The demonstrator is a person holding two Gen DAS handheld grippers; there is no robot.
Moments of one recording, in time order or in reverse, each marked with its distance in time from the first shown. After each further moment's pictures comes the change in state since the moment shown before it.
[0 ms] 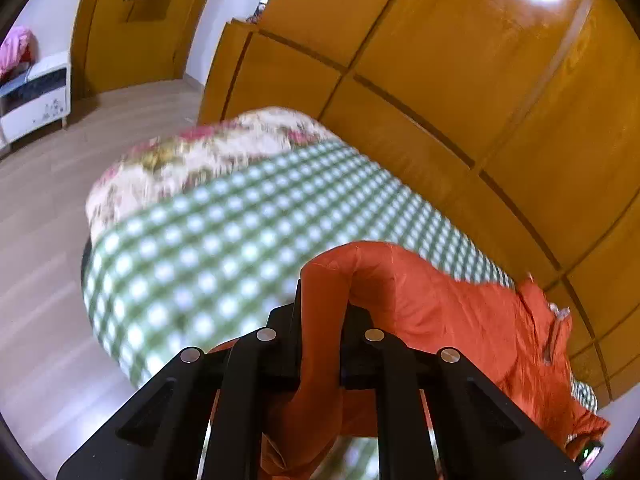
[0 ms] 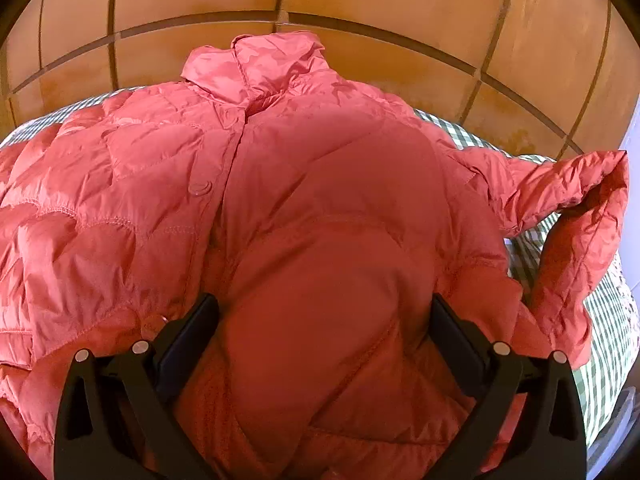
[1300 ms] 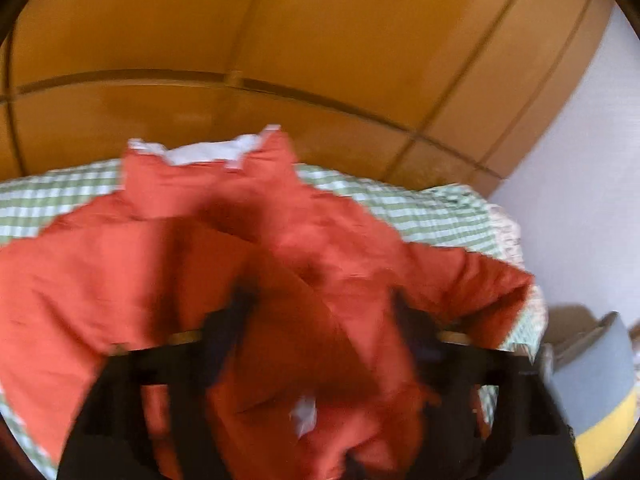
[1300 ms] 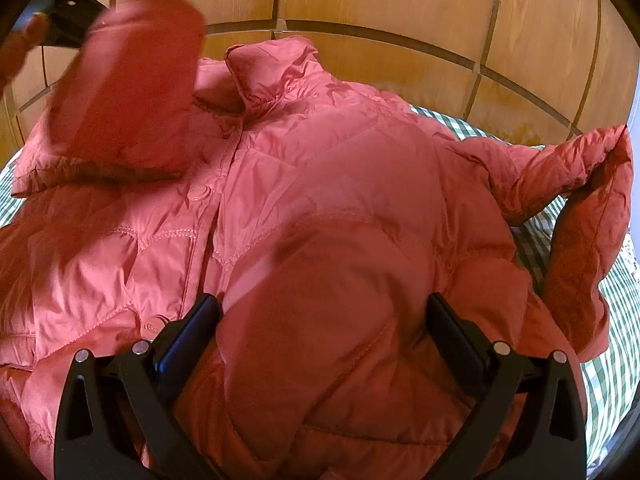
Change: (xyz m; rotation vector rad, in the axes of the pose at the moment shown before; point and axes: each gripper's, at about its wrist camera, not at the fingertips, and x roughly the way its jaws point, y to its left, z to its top) left arm 0.077 -0.479 -0.177 0.656 0.447 -0.693; right arm 0.002 -0.010 -0.005 0.054 -0.031 0.049
